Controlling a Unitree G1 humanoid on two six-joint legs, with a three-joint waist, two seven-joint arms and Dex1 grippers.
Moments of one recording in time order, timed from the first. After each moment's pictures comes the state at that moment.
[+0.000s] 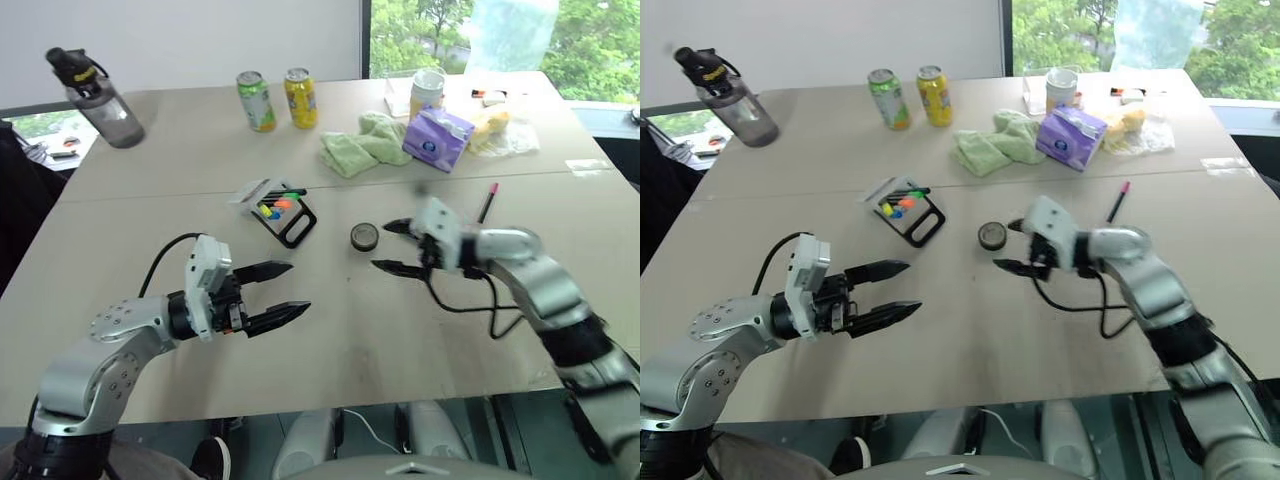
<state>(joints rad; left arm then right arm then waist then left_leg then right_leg) 0.04 0.76 0.23 -0.42 -0.74 0.58 -1.00 -0.61 -0.48 0.34 -0.02 0.18 0.43 0.92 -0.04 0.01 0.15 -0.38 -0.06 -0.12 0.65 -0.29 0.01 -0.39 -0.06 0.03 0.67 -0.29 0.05</state>
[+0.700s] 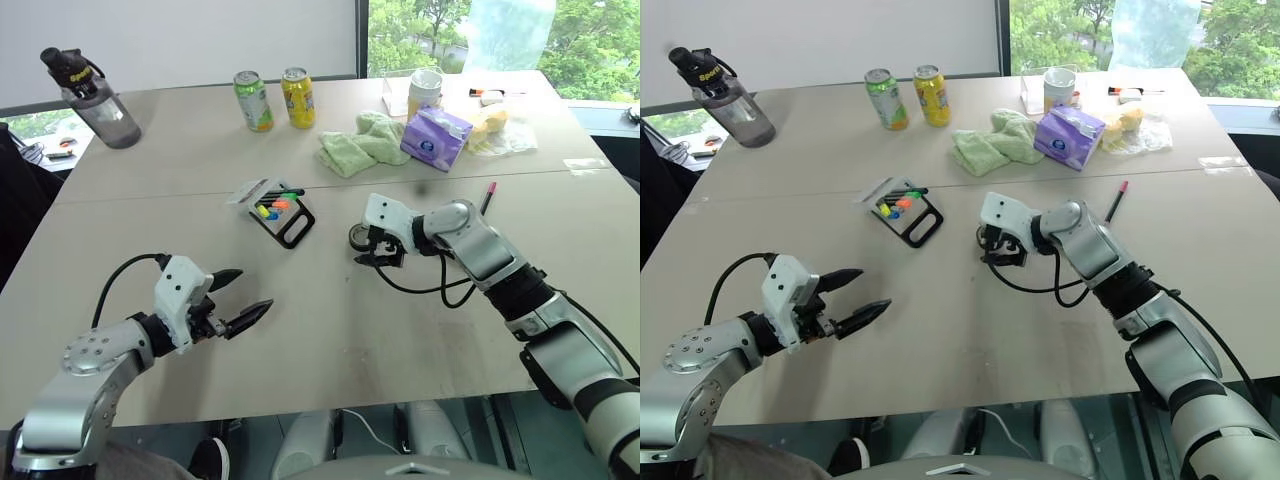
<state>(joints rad) 0.21 0.74 0.30 -0.41 -0.50 0.45 -0.81 -0.84 -0.36 0.49 0.26 -0.05 0.51 0.96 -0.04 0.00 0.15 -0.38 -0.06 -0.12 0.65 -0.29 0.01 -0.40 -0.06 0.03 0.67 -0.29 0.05</state>
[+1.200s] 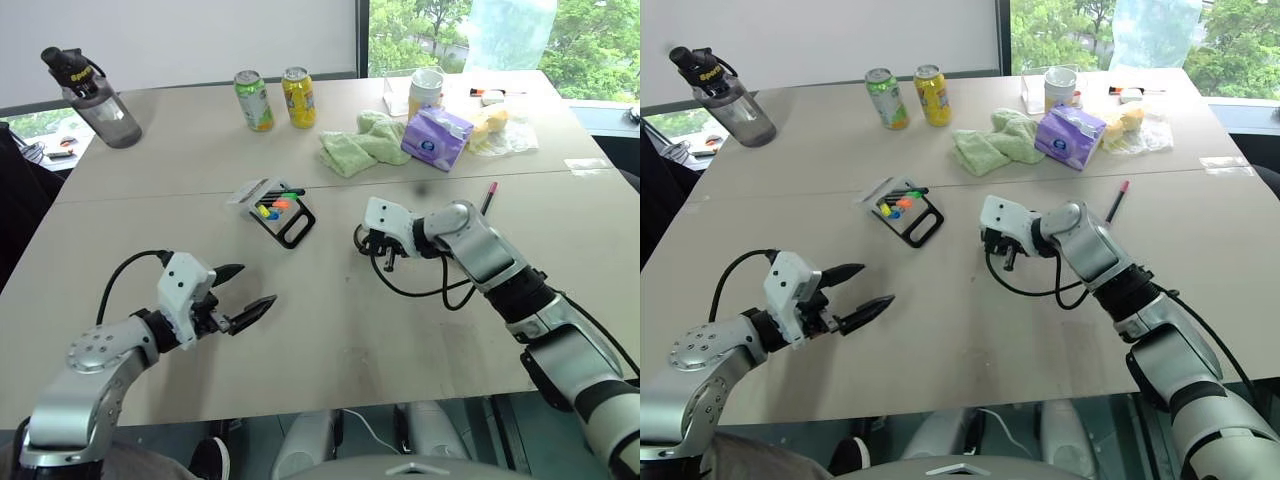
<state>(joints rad) 0.18 0.72 0.28 -0.41 -0.49 0.44 -0.80 -0.83 -0.36 0.48 0.22 -0.05 0.55 0.99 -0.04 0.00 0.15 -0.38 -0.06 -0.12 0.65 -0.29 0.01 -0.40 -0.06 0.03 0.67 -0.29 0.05</state>
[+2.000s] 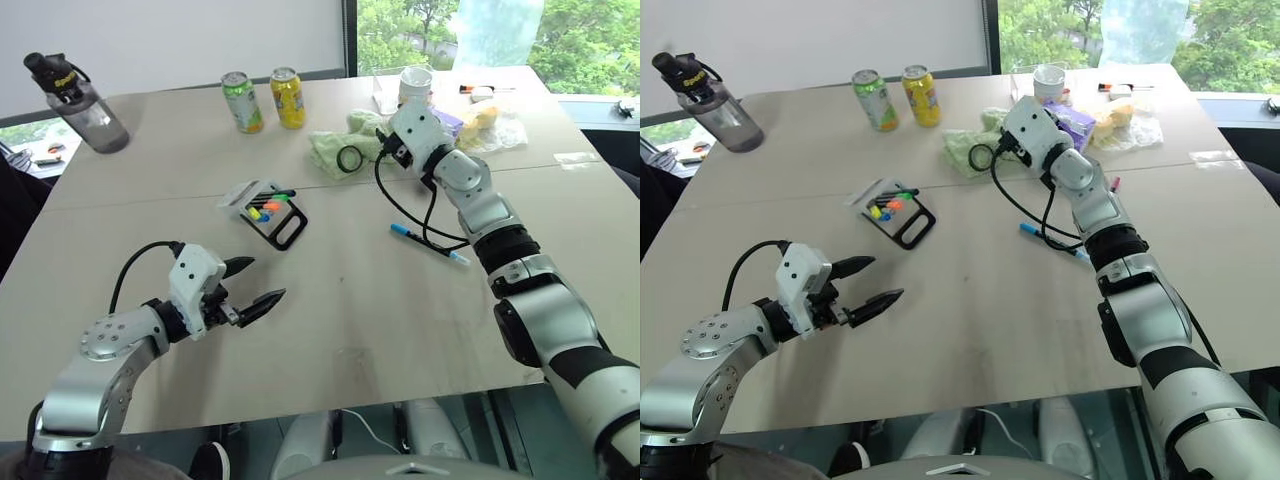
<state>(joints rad) 0.12 0.72 0.24 -0.40 -0.48 0.45 -0.80 -1.07 -0.23 0.17 0.81 -0.15 -0.14 0.33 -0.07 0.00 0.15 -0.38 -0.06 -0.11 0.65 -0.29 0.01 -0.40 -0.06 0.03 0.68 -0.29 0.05</state>
